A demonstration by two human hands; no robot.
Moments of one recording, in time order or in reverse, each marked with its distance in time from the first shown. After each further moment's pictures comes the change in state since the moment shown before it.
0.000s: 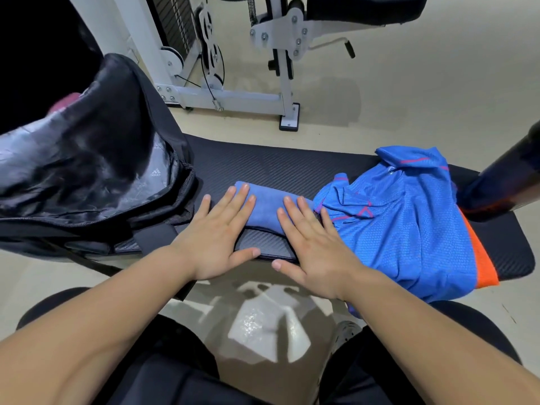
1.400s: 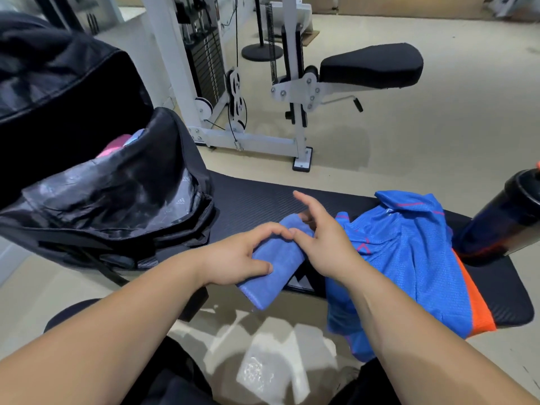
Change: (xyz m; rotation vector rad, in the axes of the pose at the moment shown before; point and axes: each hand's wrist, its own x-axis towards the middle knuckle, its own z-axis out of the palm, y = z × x) left_hand -0.014 0.036 -0.072 -0.882 -0.073 0.013; right_hand 0.030 0.003 -0.062 0.867 0.354 0.166
